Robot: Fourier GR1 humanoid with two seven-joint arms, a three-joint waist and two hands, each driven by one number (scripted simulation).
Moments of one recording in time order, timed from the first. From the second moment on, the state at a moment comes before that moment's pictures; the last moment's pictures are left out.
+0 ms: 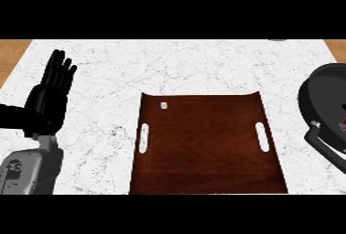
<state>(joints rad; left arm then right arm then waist) -0.28 0.18 0.11 -1.56 0.12 0.09 0.07 -0.46 -0.60 -0.46 -0.80 0.65 -0.26 0.02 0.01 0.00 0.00</state>
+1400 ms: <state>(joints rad) -0.28 0.19 0.14 -1.55 0.13 0.08 0.07 -0.20 -0.71 -0.96 -0.85 0.00 -0.08 -0.33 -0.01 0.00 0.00</state>
